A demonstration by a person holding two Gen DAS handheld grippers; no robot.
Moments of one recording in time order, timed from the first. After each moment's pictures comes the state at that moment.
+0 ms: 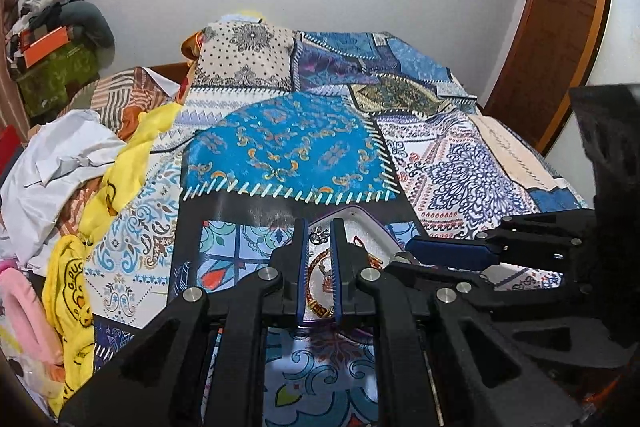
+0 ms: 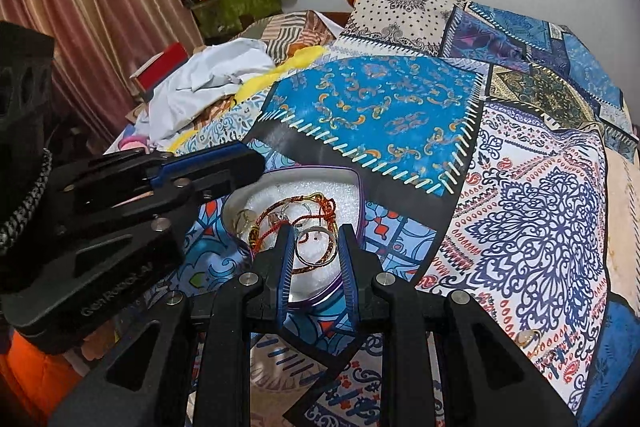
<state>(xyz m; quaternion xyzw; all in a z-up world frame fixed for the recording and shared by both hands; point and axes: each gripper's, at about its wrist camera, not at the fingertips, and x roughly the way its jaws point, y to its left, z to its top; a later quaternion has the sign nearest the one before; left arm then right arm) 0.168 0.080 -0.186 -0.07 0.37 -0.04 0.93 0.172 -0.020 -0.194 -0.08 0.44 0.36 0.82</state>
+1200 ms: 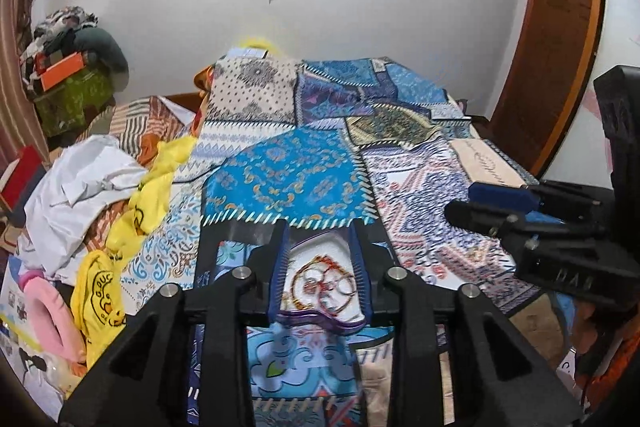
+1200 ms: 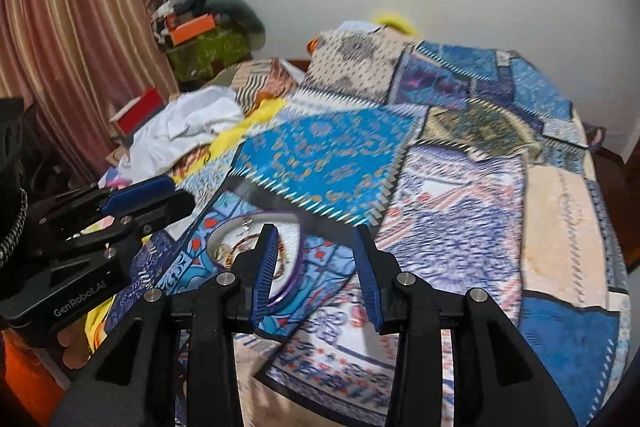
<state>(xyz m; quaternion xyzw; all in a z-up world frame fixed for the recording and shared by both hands) 0.133 0.056 -0.120 -0.05 0.33 -0.02 0.94 0.164 -0.081 -0.131 -0.05 0.37 0.29 0.88</state>
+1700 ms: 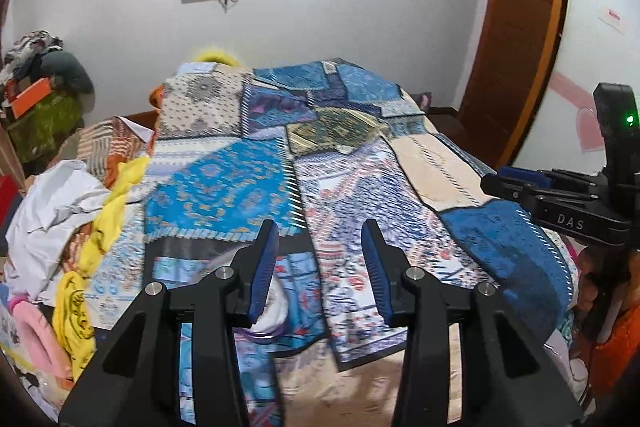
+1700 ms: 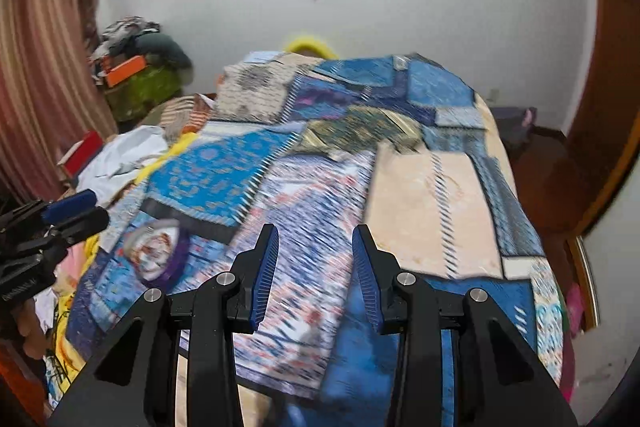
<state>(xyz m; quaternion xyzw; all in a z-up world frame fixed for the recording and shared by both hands) 0.137 -0.014 -0.109 -0.02 0.33 -0.08 0.94 0.170 -0.199 -0.125 -0.02 0.36 0.17 0.91</state>
